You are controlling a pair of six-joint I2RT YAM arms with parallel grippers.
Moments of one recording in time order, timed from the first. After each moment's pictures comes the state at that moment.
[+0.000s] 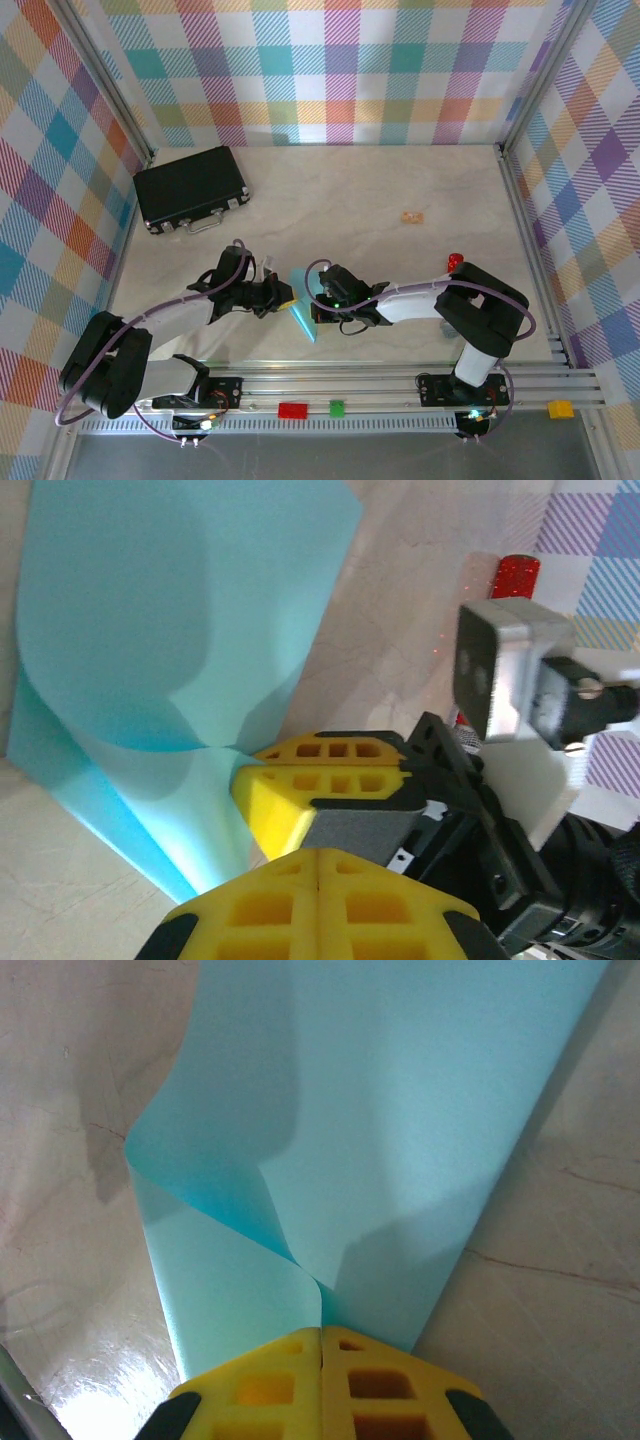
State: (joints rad) left arm -0.43 1.26 0.44 -0.02 0.72 -0.97; right arm 1.00 1.70 0.72 0.10 -0.15 0.85
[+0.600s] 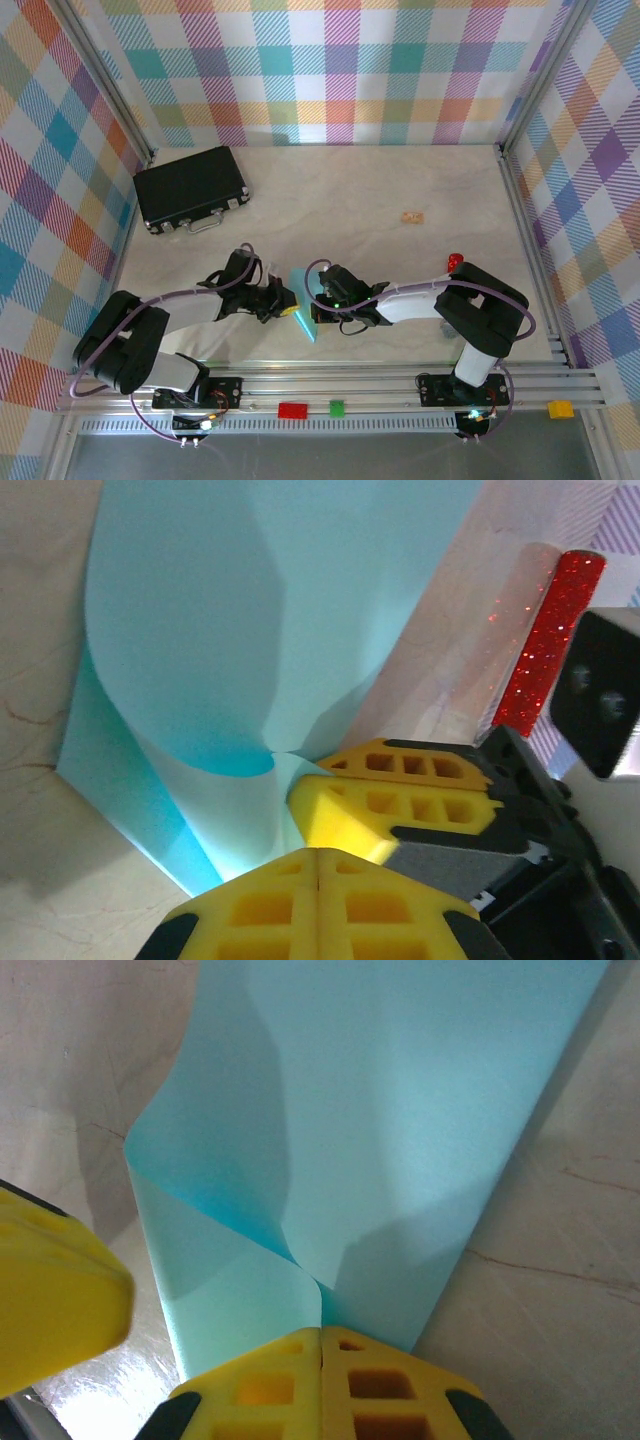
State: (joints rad) left arm -0.46 1.40 0.44 0.03 0.72 -0.99; right arm 1.00 1.70 0.72 0.10 -0.15 0.85
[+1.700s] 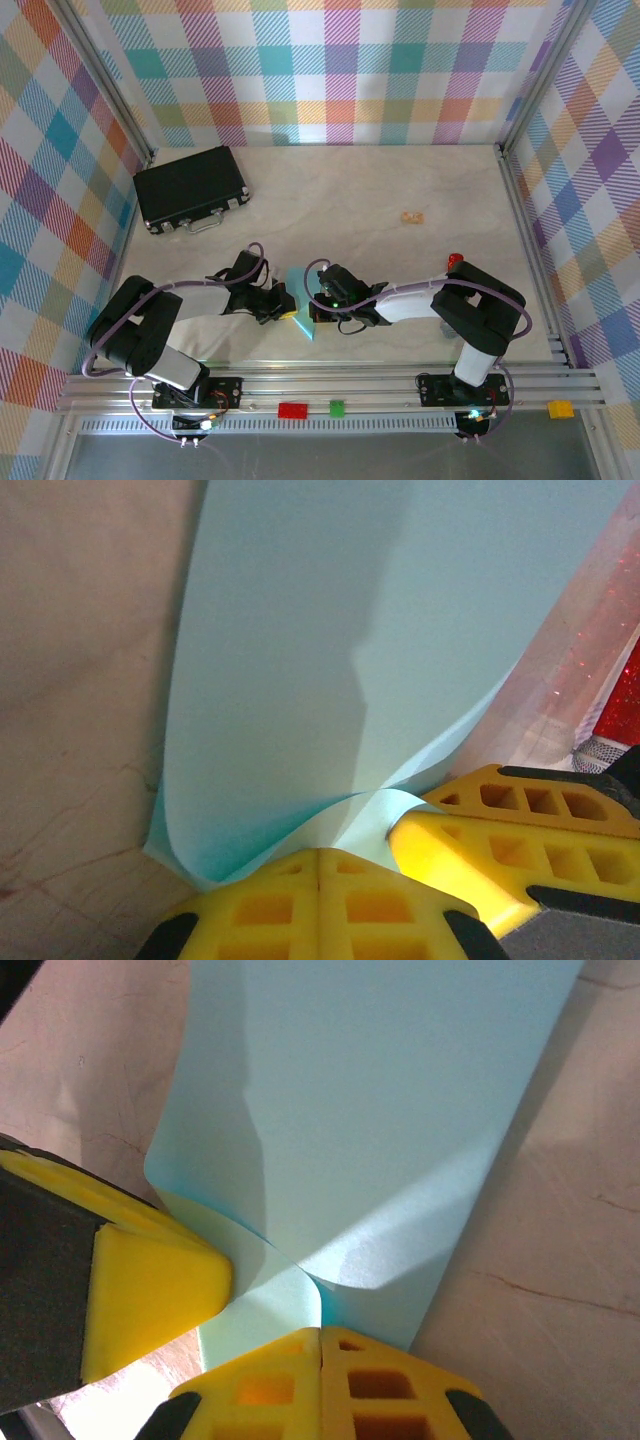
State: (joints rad) left arm -0.47 1.50 0.49 -0.05 0.63 -0.85; right arm 1.00 1.72 0.72 0.14 -0.16 0.85
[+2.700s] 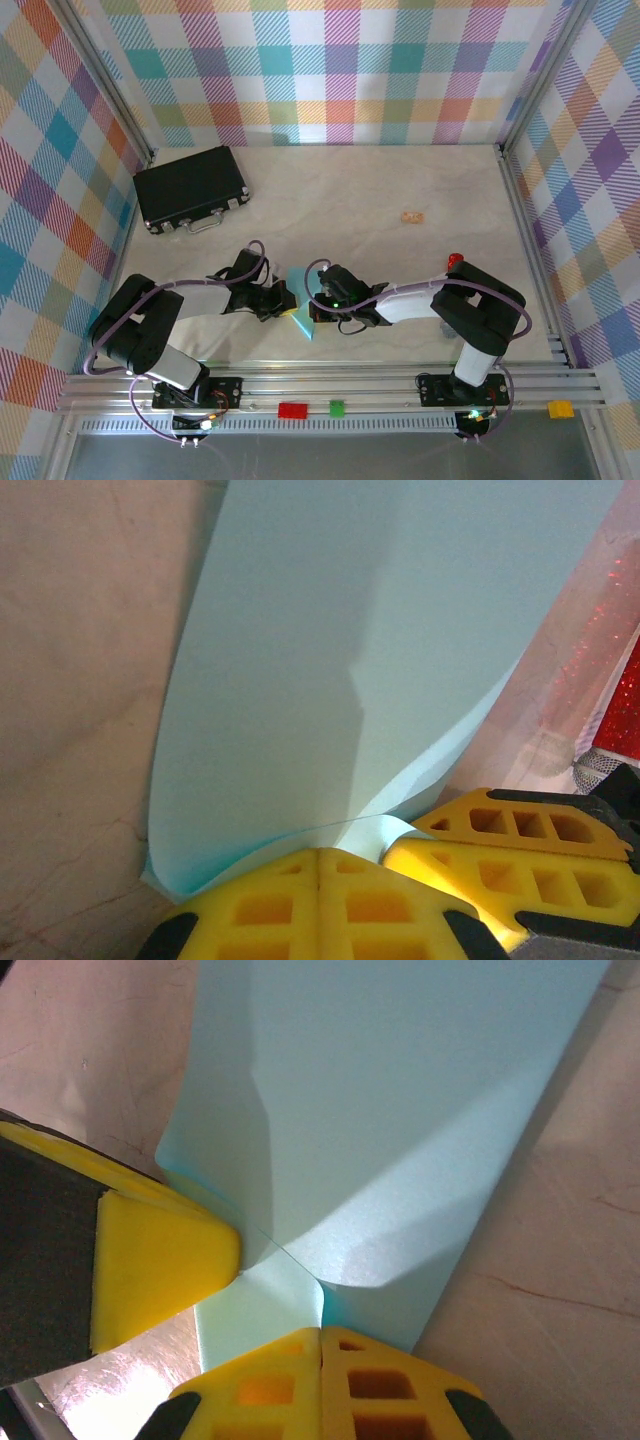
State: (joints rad) left arm -0.47 1.51 0.49 -0.02 0.61 -0.84; right arm 1.00 1.72 0.72 0.16 -0.16 0.85
